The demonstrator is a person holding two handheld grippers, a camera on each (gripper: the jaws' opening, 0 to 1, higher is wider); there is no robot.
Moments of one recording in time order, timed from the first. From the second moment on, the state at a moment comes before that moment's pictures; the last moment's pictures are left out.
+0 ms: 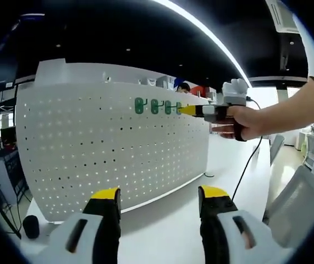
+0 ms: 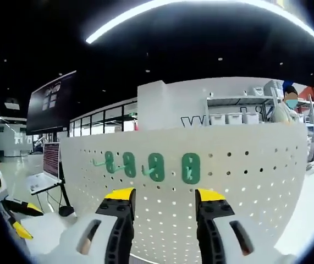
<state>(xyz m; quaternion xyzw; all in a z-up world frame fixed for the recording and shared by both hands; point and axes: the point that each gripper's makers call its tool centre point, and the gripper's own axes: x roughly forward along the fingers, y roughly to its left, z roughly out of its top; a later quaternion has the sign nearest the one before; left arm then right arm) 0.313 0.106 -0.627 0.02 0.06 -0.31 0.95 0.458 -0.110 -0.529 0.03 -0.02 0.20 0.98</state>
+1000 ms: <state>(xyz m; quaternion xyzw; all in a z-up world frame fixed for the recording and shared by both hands) 0.316 0.104 -0.617 0.01 0.04 -0.32 0.95 0.406 -0.099 -0.544 -0.01 -0.02 0.27 0.96</state>
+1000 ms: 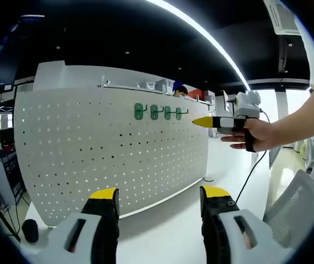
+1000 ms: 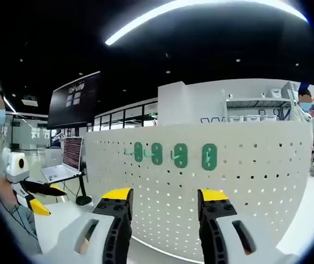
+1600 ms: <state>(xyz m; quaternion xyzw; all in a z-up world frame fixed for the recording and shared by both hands) 0.311 0.103 -0.616 0.01 0.04 -0.32 0.95 0.366 -0.113 -0.566 -0.01 -0.01 0.28 0.96</state>
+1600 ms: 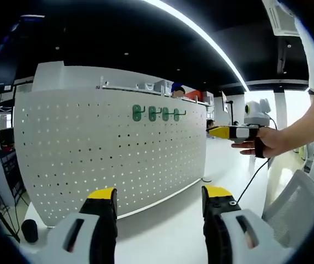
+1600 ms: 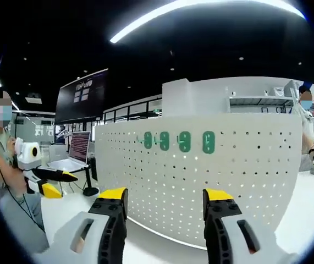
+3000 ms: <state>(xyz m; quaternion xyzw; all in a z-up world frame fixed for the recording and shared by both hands) 0.287 0.113 -0.627 0.01 0.04 -0.30 0.95 0.307 -0.148 -0.604 0.01 0.00 0.24 0.97</state>
